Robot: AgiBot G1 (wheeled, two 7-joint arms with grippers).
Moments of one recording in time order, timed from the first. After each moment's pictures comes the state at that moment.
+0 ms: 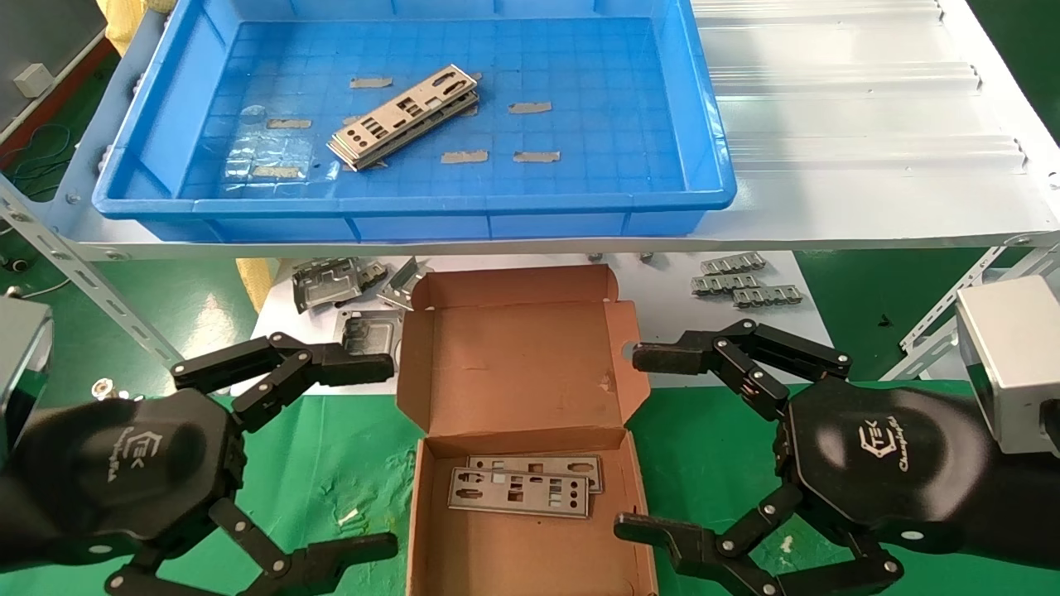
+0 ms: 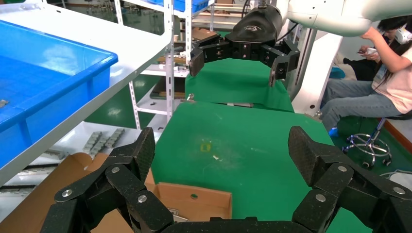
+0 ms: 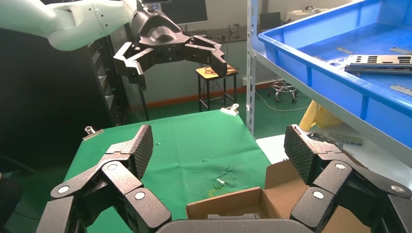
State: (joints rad) left arm -1.08 0.61 0.28 -1.28 0.73 1.49 -0.19; right arm 1.12 -0.54 -0.46 1.25 -0.60 -1.42 0.09
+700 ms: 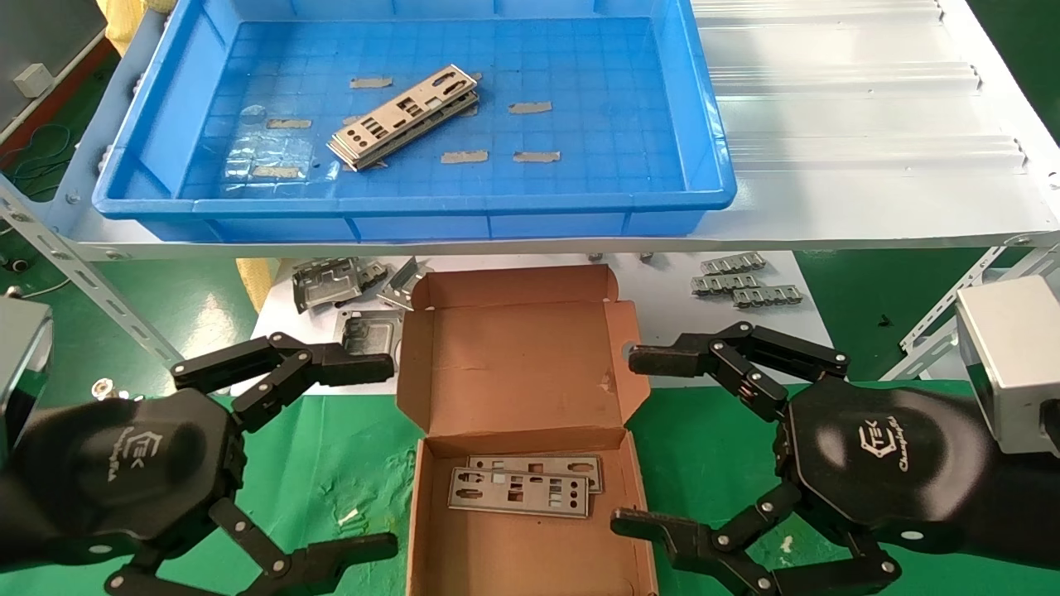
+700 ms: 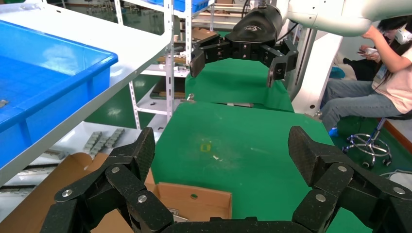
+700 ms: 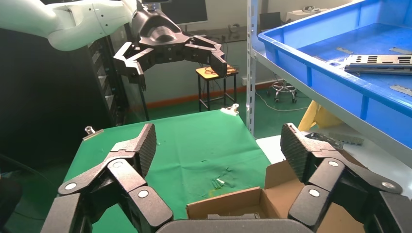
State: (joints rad) left arm -1.08 0.61 0.28 -1.28 0.73 1.49 -0.19; right arm 1.12 -0.54 -0.46 1.25 -0.60 -1.42 0.09
